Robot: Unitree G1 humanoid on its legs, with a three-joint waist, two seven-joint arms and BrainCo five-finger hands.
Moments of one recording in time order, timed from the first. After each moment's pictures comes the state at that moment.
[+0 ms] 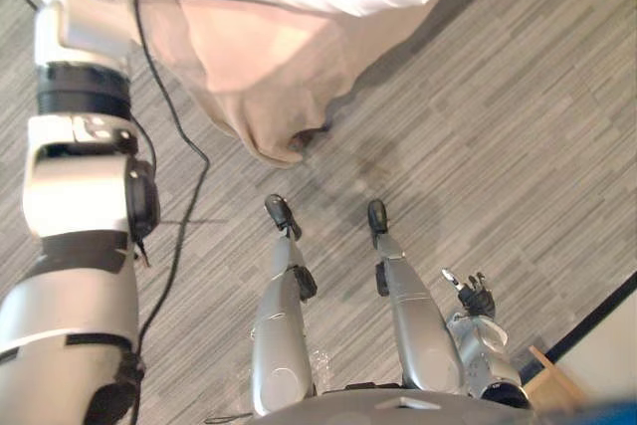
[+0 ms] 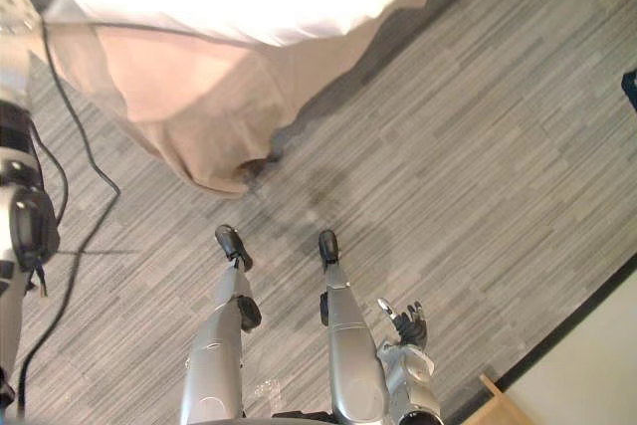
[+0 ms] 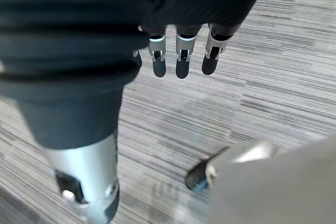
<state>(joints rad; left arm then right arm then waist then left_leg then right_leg) -1.27 0.69 -0.06 0.77 0.52 -0.02 0.24 0.02 0.00 -0.18 0.77 0.39 -0.15 -0.20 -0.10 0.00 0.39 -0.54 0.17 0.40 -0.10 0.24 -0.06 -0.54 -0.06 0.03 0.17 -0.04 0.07</state>
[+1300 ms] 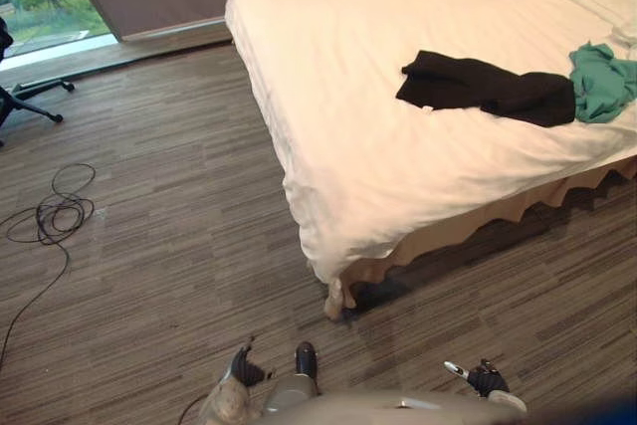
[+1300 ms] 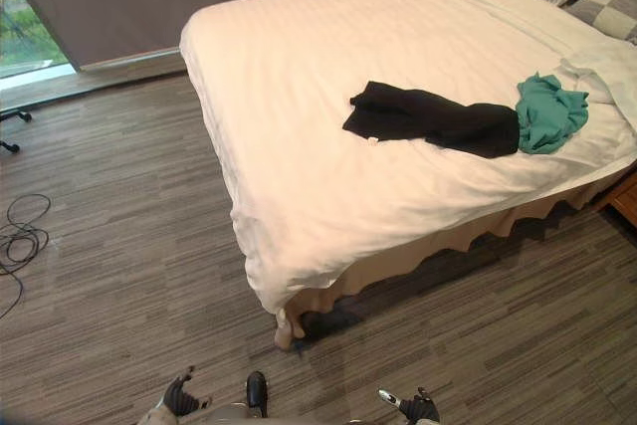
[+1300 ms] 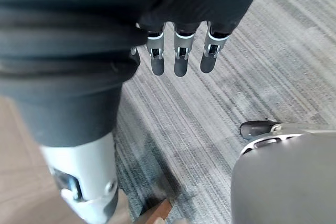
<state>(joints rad) 0.21 0.15 0.03 0.98 0.50 -0.04 0.15 0.15 -0.08 -0.24 1.01 0.03 -0.02 -0.08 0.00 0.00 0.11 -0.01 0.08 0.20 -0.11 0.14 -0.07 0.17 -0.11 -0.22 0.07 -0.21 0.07</state>
